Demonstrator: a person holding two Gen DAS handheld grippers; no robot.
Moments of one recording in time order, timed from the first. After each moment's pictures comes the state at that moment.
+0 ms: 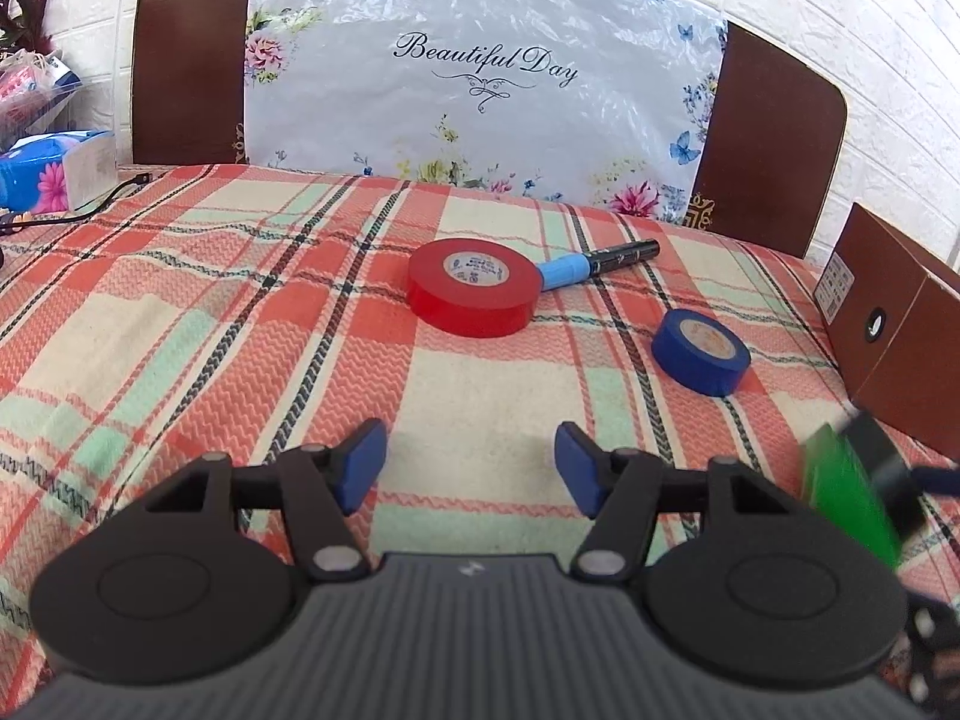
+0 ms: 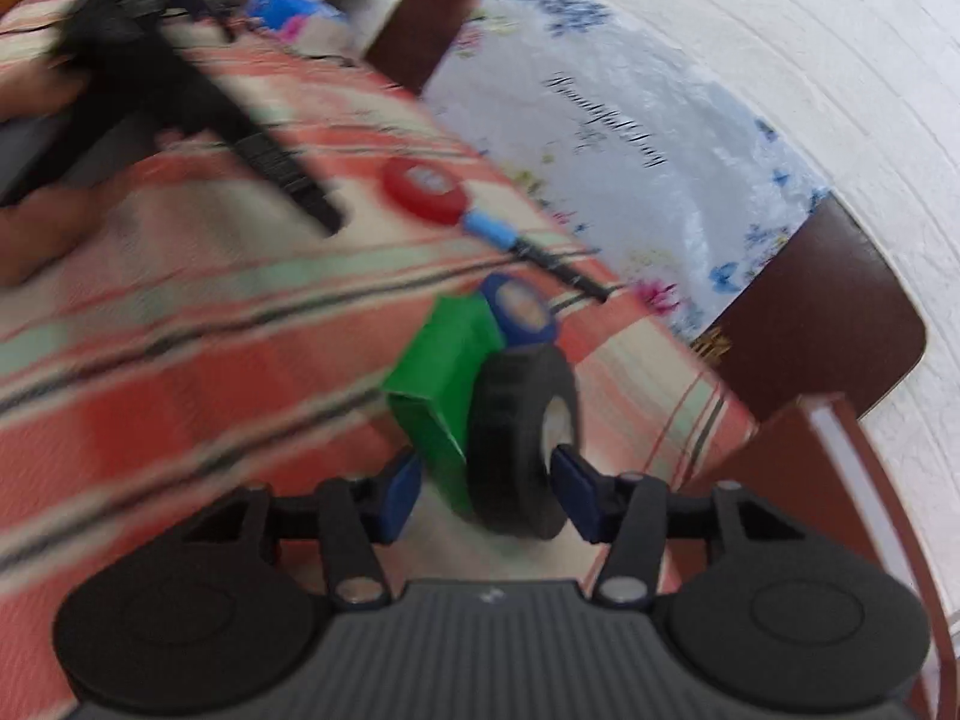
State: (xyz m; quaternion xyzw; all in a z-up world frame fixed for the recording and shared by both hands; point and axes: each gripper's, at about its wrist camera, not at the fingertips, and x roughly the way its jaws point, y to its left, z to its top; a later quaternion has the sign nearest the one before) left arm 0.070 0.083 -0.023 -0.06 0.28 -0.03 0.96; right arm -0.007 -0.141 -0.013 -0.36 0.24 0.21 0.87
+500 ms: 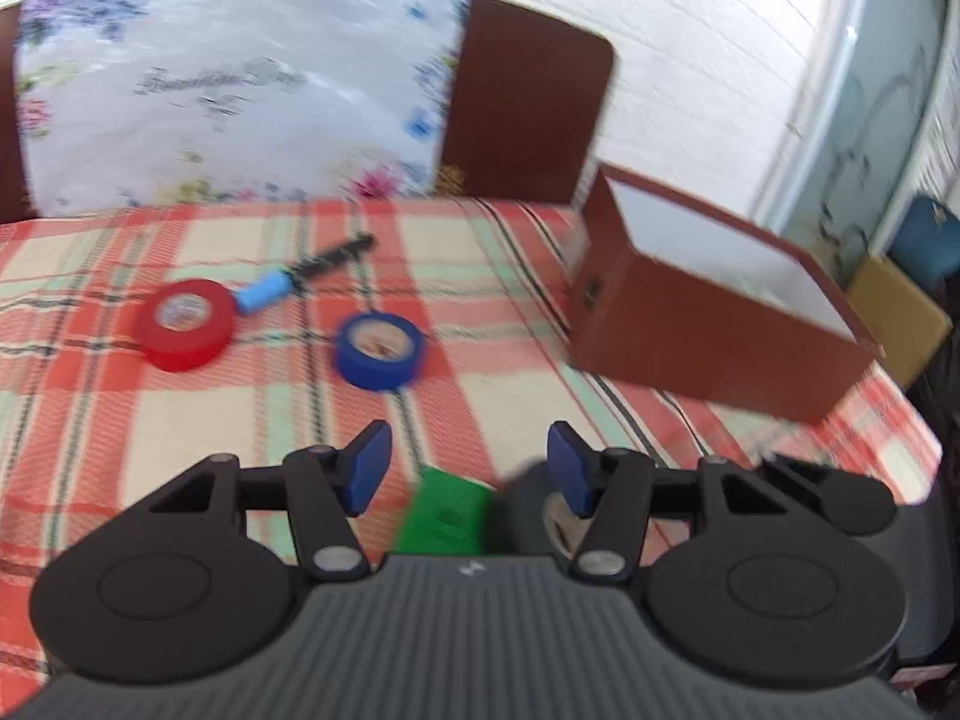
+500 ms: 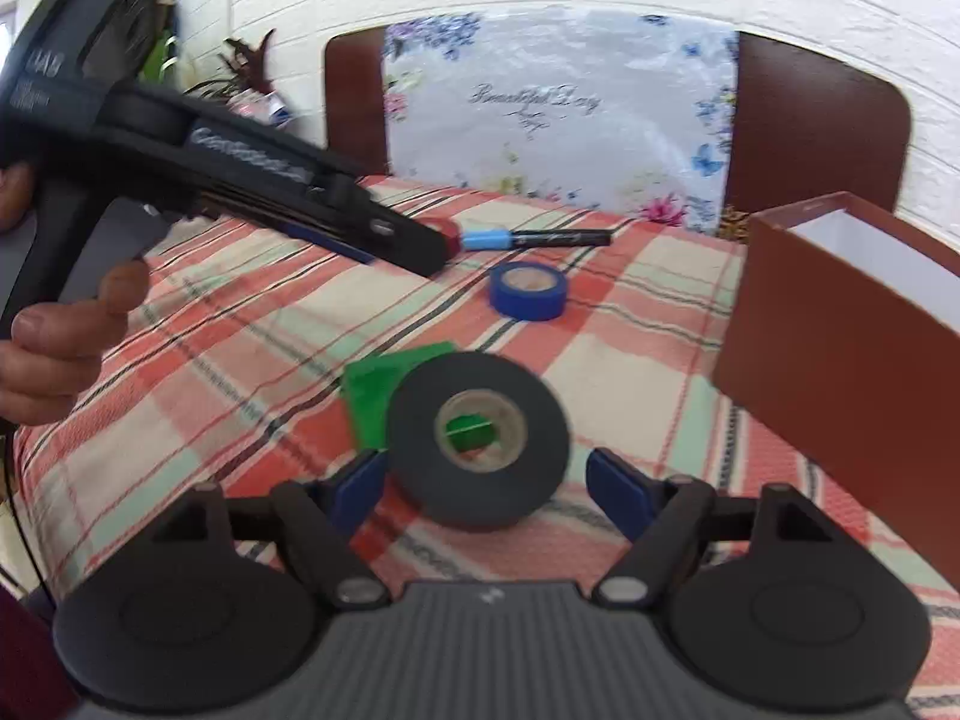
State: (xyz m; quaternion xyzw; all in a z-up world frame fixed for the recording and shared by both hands) left arm 0.038 -0.005 0.043 -0.02 0.33 -0.23 0.92; right arm -0.022 -0.187 0.011 -0.10 0.30 0.26 0.91
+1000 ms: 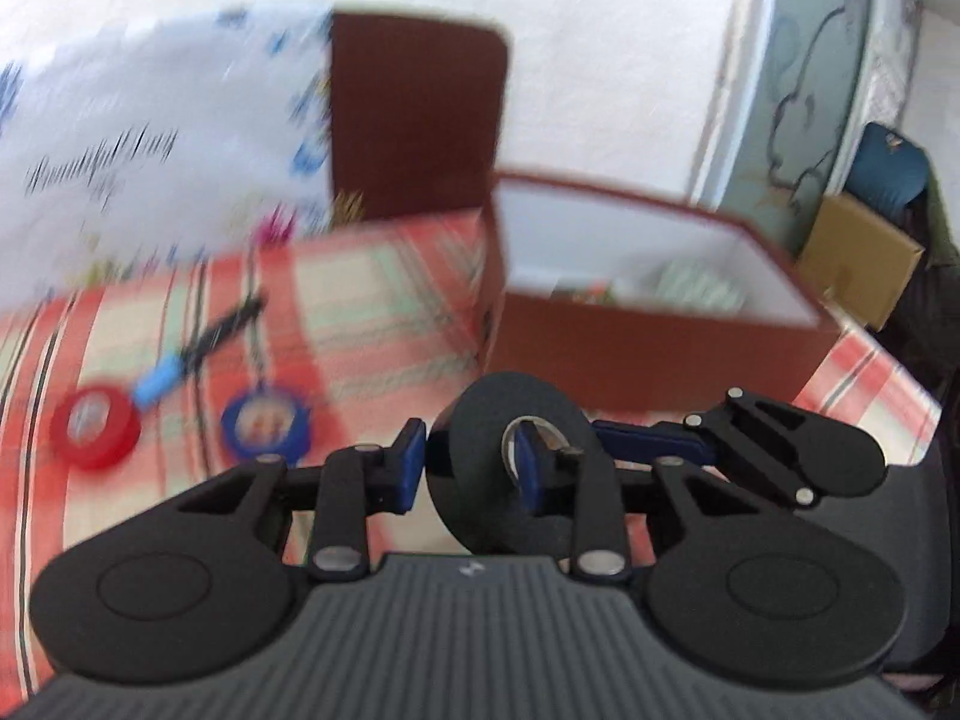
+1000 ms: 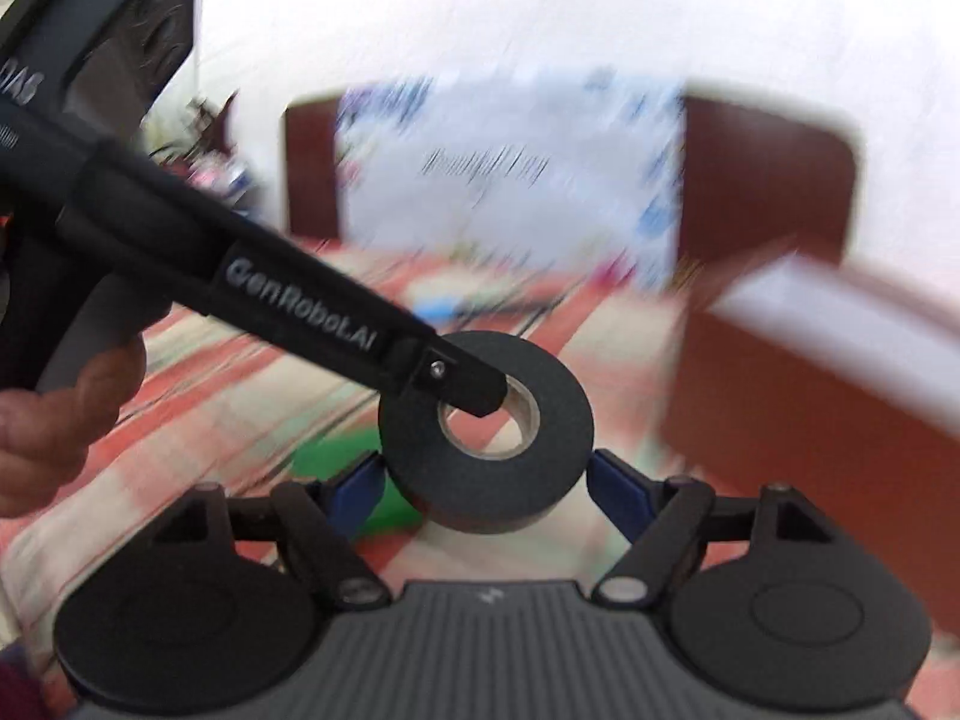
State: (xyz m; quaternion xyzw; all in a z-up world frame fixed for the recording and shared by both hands) left arm 0.057 -0.069 0.075 0.04 0.29 -0.28 0.91; right arm -0.017 -0.207 0.034 -0.08 0.22 0.20 0.95
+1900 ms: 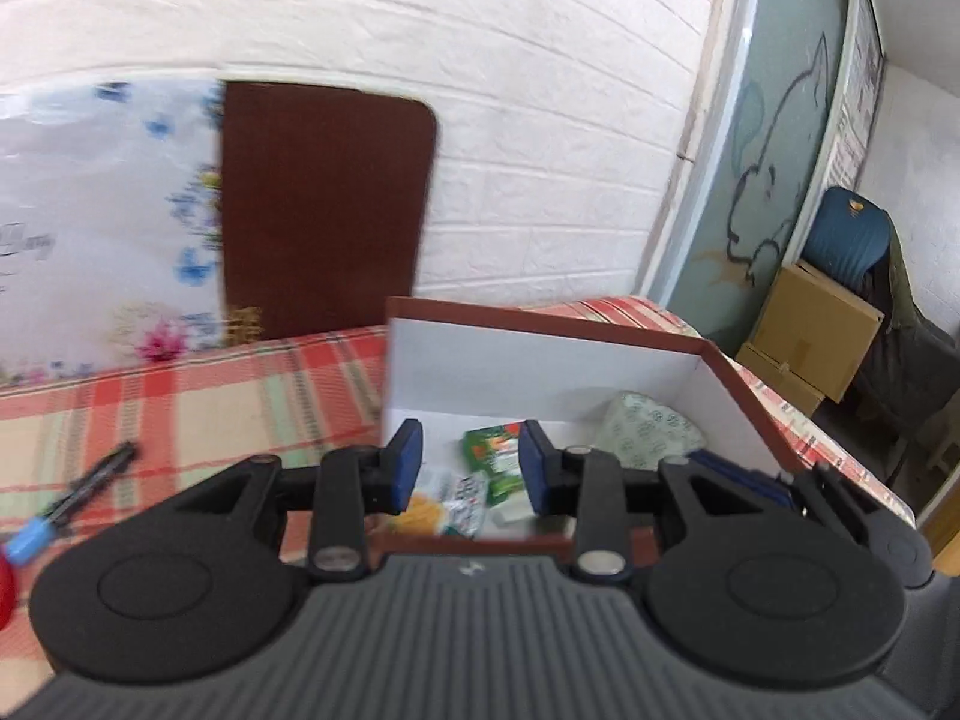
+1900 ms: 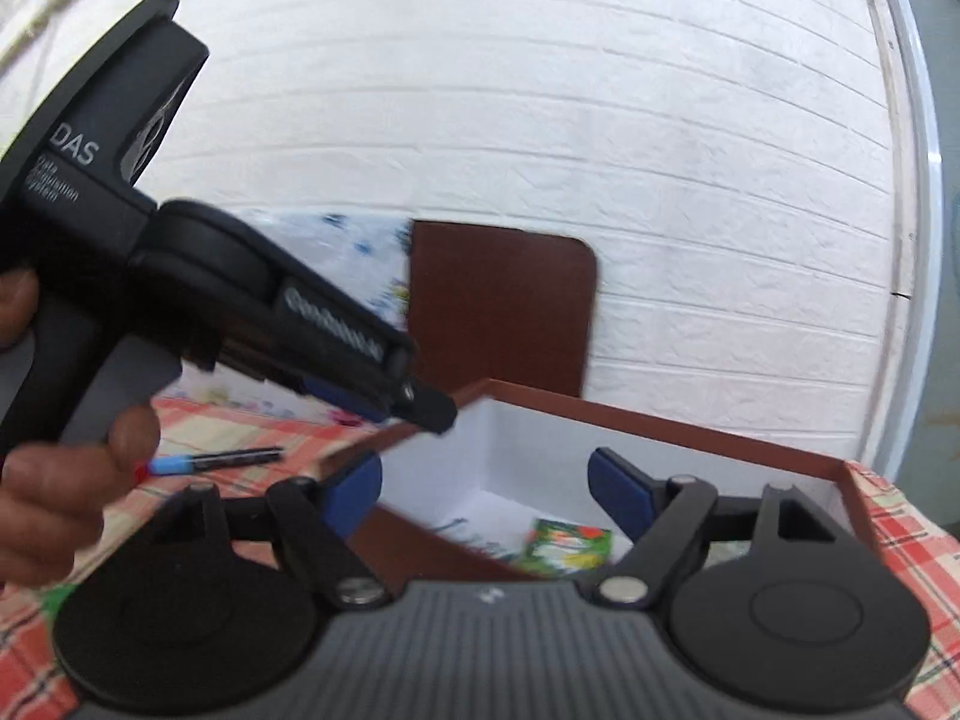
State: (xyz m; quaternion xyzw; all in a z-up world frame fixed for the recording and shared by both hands) left arm 0.104 -0.113 0.094 -0.01 0.25 -0.32 0.91; right arm -0.004 -0.294 0.058 -0.04 0.11 0.04 0.99
